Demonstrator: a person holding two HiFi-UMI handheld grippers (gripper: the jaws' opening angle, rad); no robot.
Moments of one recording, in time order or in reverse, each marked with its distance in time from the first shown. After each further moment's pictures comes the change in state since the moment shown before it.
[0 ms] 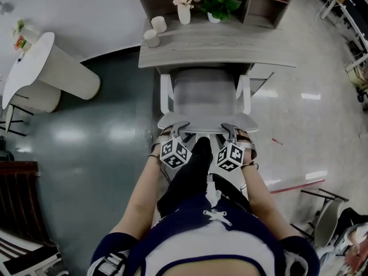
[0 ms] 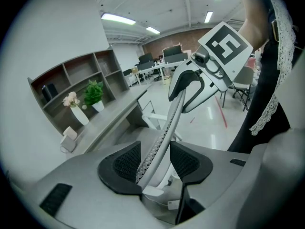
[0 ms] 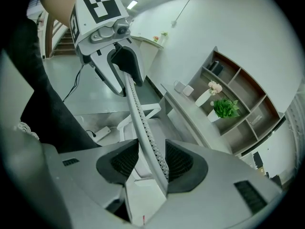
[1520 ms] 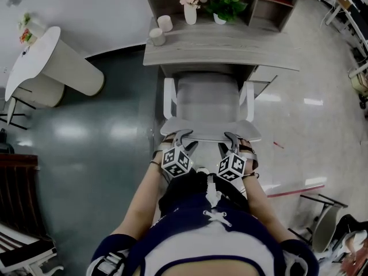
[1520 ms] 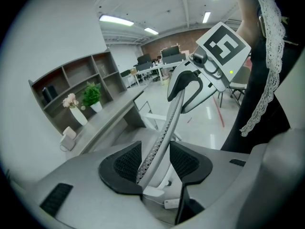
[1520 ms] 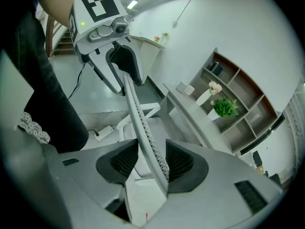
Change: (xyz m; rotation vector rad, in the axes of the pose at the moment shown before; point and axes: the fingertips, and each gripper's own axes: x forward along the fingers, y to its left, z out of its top) left arm -0.016 -0.035 -0.003 0.012 -0.007 -0.005; right arm -0.022 0.028 -0.009 0.005 0.009 -0.004
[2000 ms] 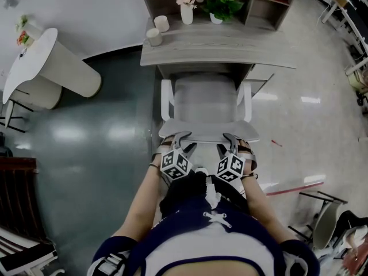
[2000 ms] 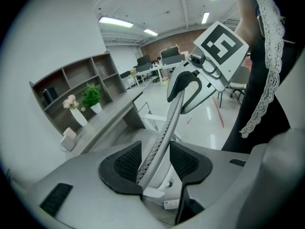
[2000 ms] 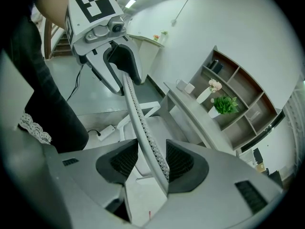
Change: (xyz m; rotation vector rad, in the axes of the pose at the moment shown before) left arm -0.005 -0.010 0.000 0.005 -0.013 0.009; right arm -0.006 0.009 -0.003 0.018 0.017 0.009
